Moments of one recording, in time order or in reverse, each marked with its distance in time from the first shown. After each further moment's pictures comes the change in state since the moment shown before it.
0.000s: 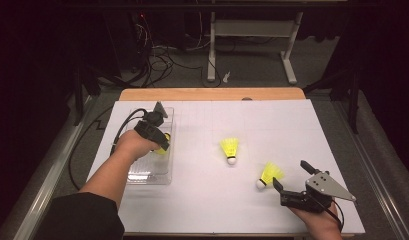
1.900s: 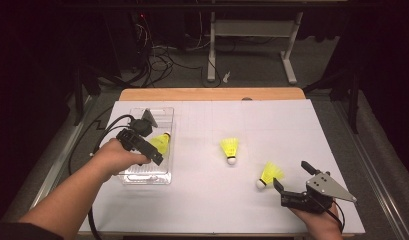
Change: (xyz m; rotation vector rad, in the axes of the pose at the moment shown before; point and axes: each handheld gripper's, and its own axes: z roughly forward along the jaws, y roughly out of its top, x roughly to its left) left arm -0.029 -0.060 -0.049 0.032 0.048 0.070; right arm 0.000 0.000 -0.002 0.003 -0.008 -0.003
